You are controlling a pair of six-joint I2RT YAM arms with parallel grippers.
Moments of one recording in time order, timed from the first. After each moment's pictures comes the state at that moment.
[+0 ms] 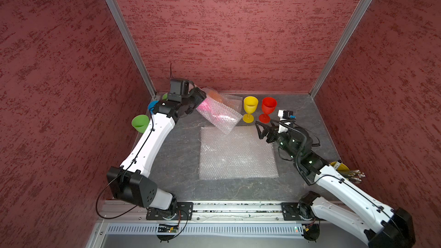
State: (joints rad) left arm -0.29 1.43 1.51 -0.68 0.12 -0.85; right arm 0.57 0.93 0.67 0.13 0.02 0.45
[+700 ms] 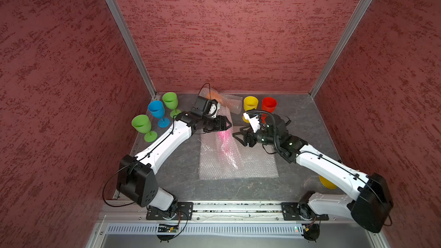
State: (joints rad) left arm -0.47 1.50 1.31 -0.67 0.39 -0.49; right arm 0.69 1.26 0.93 -0.08 -0.40 0.31
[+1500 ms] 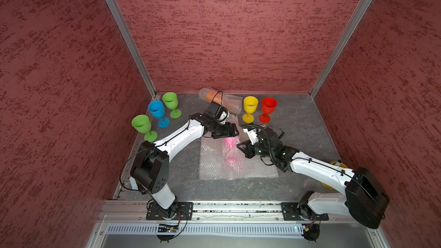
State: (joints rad) left arm -0.55 1.67 1.31 -0.65 0.40 -0.51; right arm 0.72 1.29 0.68 0.08 -0.33 0.47
